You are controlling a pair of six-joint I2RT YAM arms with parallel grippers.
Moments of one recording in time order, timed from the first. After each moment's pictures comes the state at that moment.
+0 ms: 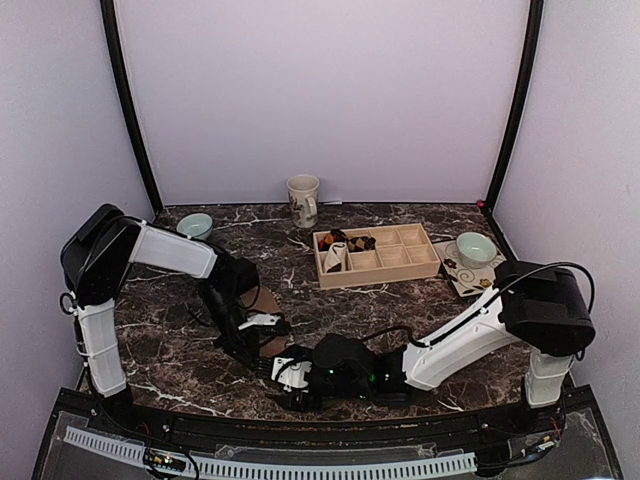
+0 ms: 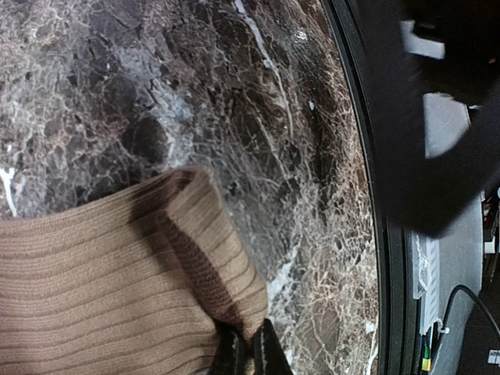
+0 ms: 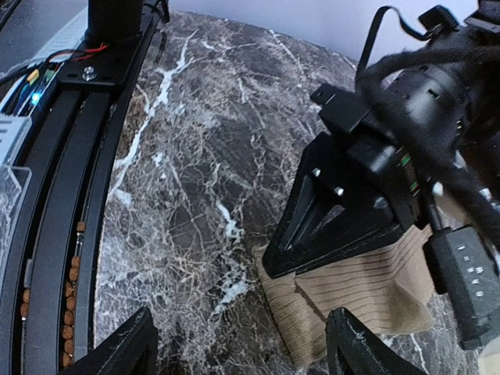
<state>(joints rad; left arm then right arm) -0.62 1.95 1.12 -0.99 0.72 1.04 1.40 1.92 0.89 0.58 0.10 -0.29</state>
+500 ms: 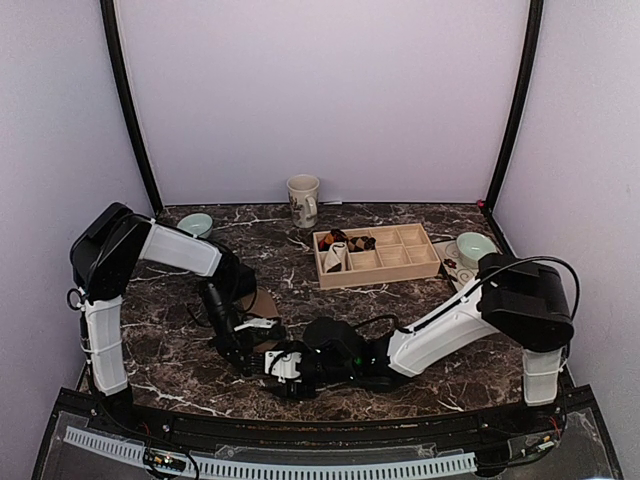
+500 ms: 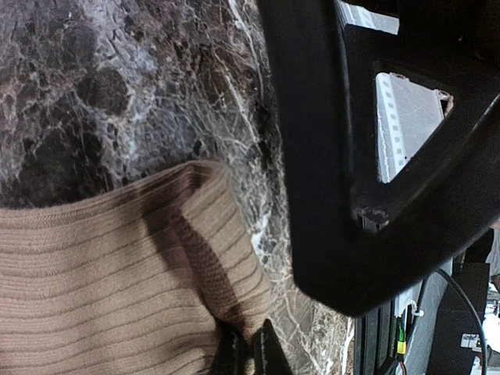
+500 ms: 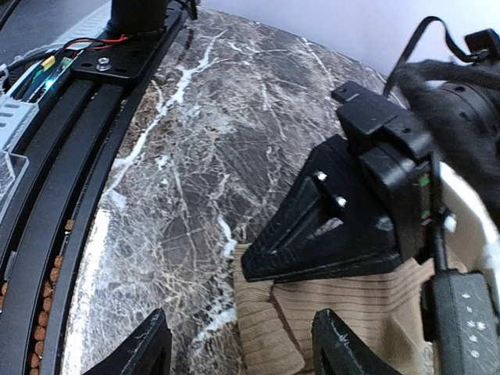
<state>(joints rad) -0.60 2.02 1.16 -1.14 0.72 1.12 1.32 2.01 0.99 0.54 -0.12 -0.41</state>
